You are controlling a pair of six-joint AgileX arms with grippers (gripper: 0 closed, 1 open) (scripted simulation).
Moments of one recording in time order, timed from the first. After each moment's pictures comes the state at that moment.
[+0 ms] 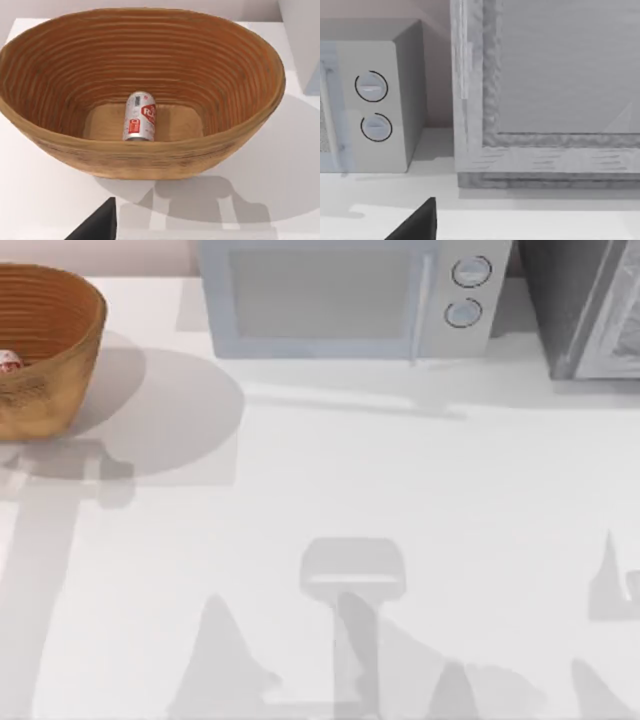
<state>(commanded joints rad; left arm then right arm) 0.06 0.89 0.89 -0.53 0.04 0.03 0.00 0.00 0.00 0.00 0.00 0.00</state>
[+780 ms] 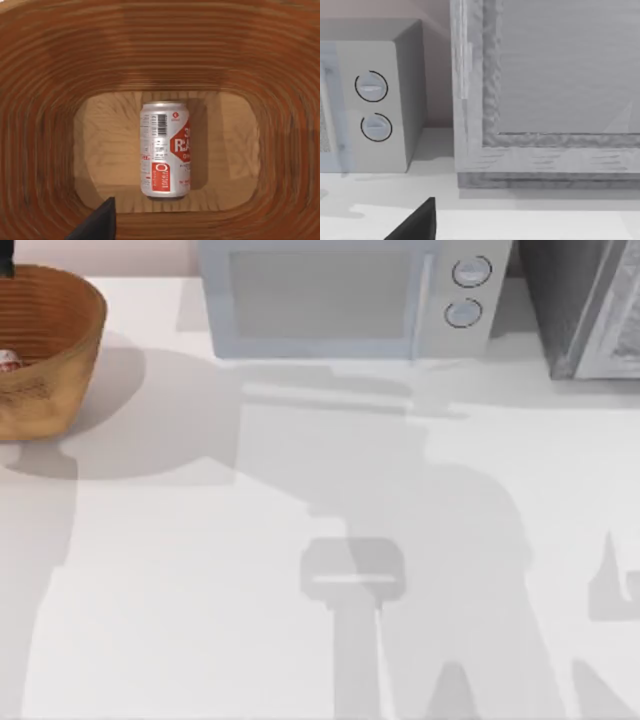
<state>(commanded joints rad) 0.13 2.14 2.17 -1.20 0.12 0.14 0.00 0.00 0.00 0.00 0.00 0.00</state>
